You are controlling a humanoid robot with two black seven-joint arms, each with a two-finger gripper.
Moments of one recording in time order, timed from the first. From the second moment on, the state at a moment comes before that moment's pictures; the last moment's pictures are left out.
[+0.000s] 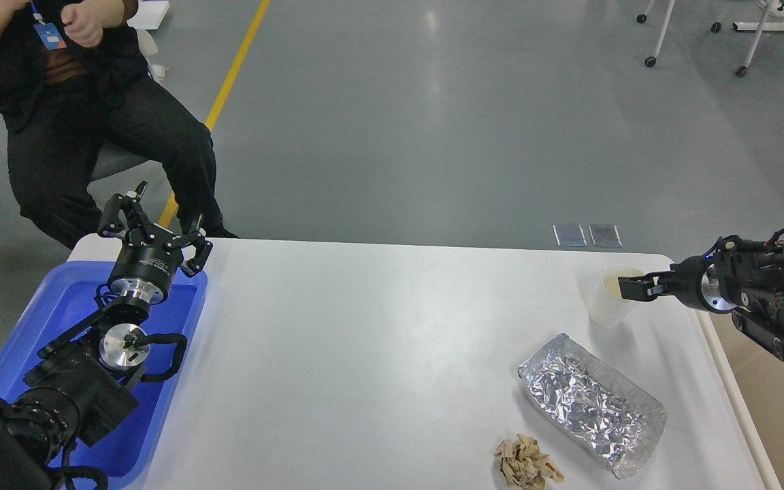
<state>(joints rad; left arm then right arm) -0.72 0.21 -0.76 -0.21 -0.11 -0.59 -0.54 1.10 -0.43 -0.60 0.43 -1.09 -0.01 0.36</state>
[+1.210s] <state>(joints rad) -0.72 0.21 -0.76 -0.21 -0.11 -0.58 -0.54 1.01 -0.35 -0.50 0.38 -1.09 -0.01 0.26</state>
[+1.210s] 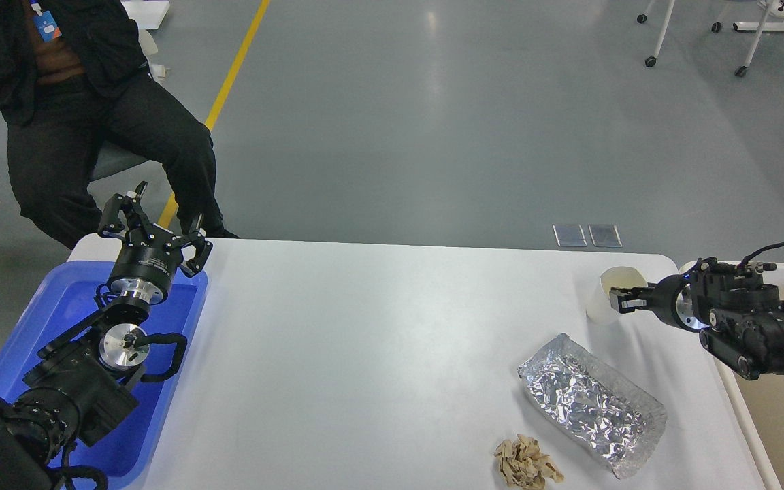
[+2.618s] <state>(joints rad) -0.72 0.21 -0.76 -0.21 -0.11 -0.59 -0.54 1.55 -0.77 -0.57 0.83 -1.08 0.34 0.37</state>
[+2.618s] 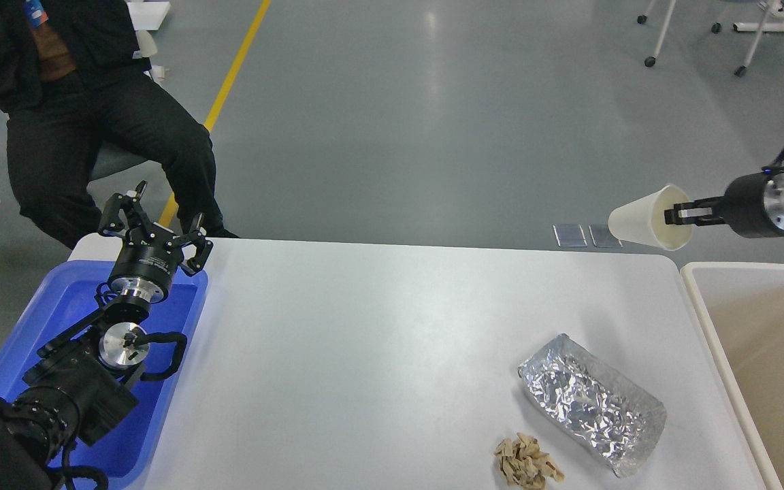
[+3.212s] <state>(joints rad) -0.72 0.21 -0.76 -0.21 -0.11 -0.59 -0.54 1.32 -0.90 -0.57 0.55 -0.62 0.21 0.30</state>
